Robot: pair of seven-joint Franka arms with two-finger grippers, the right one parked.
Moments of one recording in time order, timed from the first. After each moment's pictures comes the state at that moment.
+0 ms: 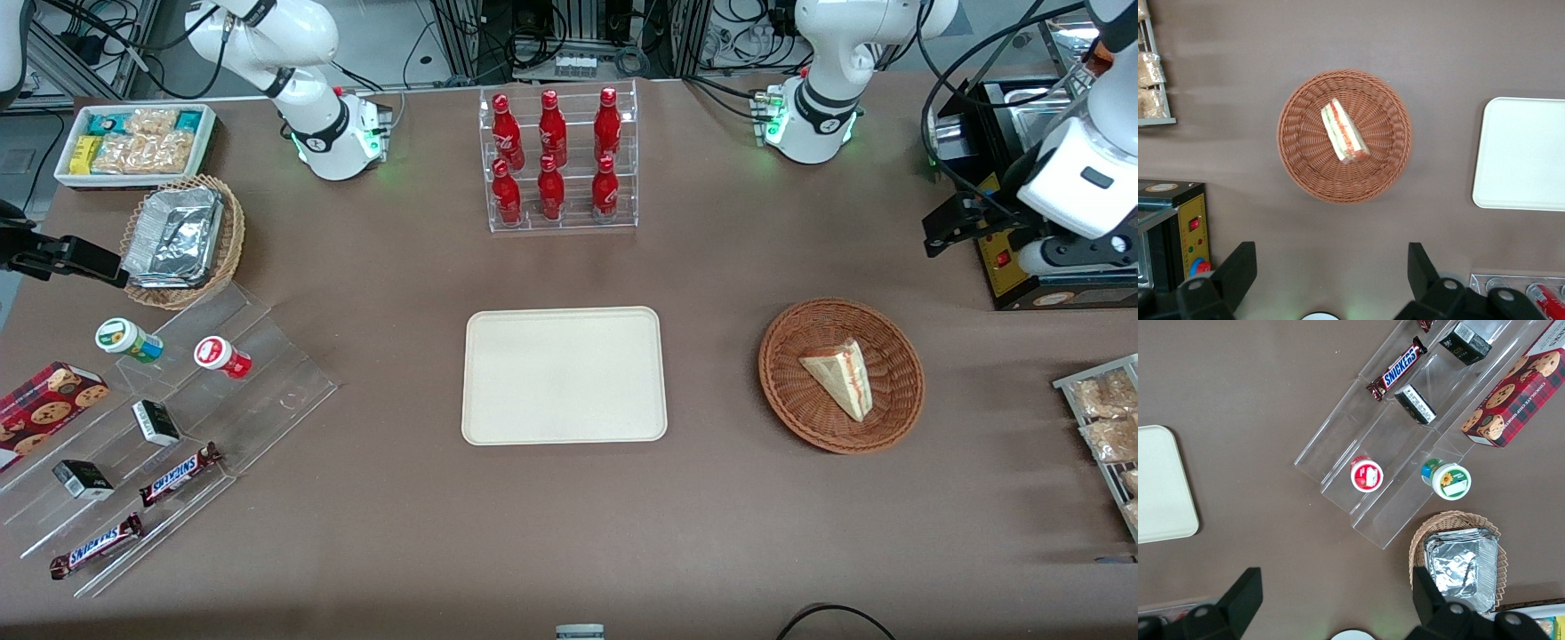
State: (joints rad) arm -0.08 0.03 -0.04 -1.47 0.02 1.45 -0.17
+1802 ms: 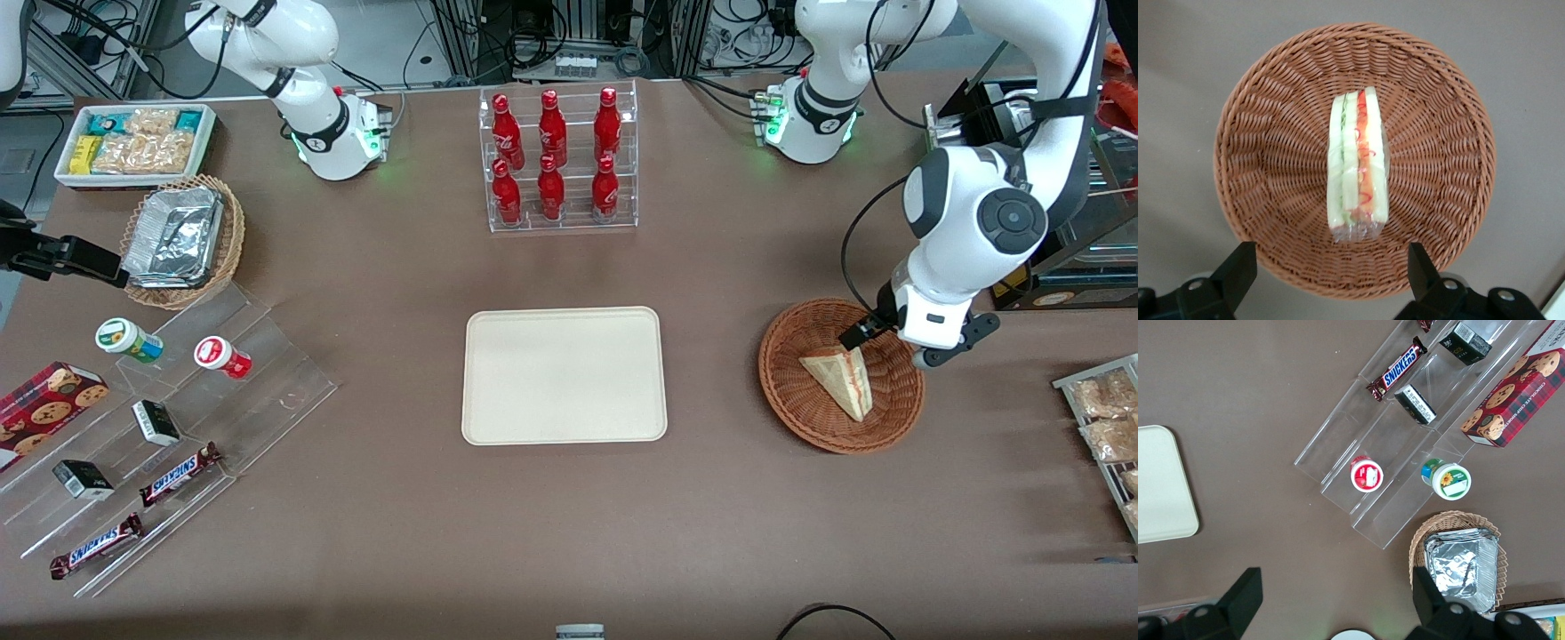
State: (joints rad) arm -0.08 0.08 -0.02 -2.21 0.02 2.29 -0.63
